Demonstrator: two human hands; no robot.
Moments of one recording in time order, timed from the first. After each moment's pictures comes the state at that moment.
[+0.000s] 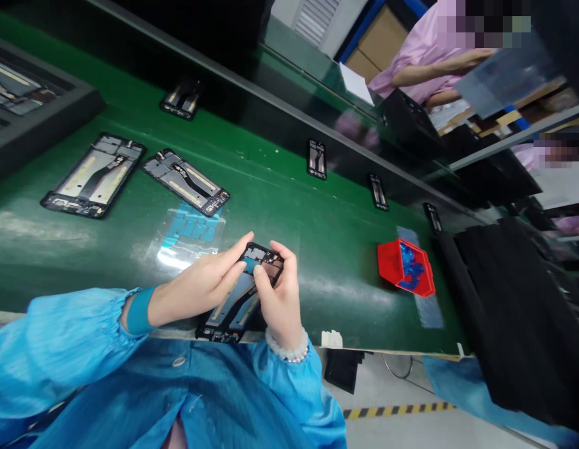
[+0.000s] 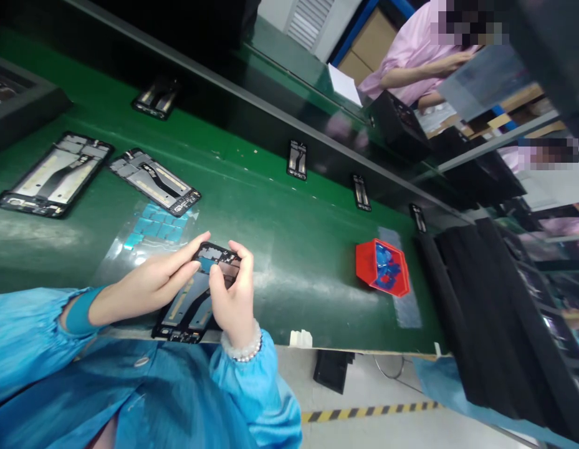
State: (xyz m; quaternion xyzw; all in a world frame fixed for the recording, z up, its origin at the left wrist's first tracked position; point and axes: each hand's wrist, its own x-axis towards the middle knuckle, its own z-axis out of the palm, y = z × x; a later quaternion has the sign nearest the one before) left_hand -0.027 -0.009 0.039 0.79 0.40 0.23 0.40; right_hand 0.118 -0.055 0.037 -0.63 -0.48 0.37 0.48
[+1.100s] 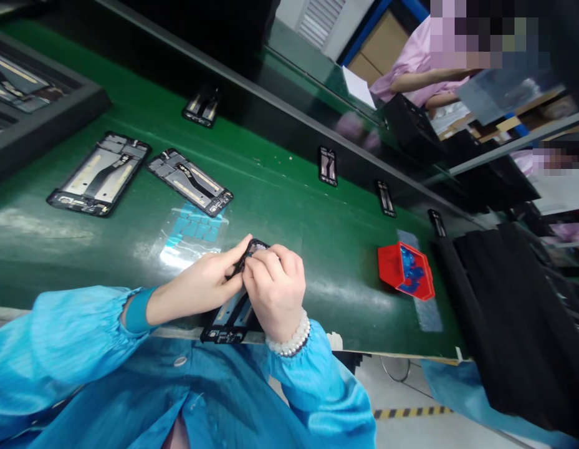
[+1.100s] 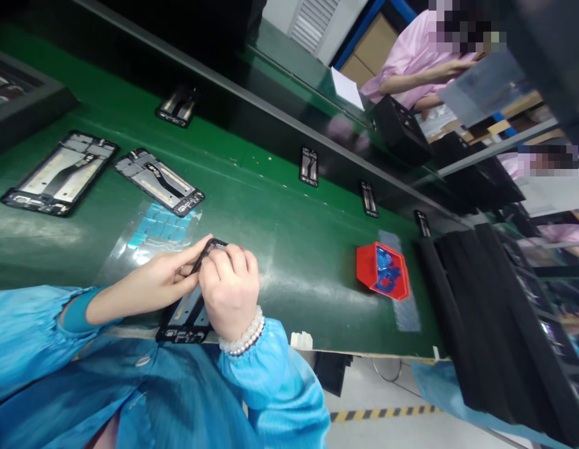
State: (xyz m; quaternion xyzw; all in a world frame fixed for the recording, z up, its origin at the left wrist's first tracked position) left_hand -0.027 -0.009 0.036 0.76 0.40 0.23 0.46; right_hand 0.122 -0.043 0.048 -0.52 -0.80 -0.14 0.26
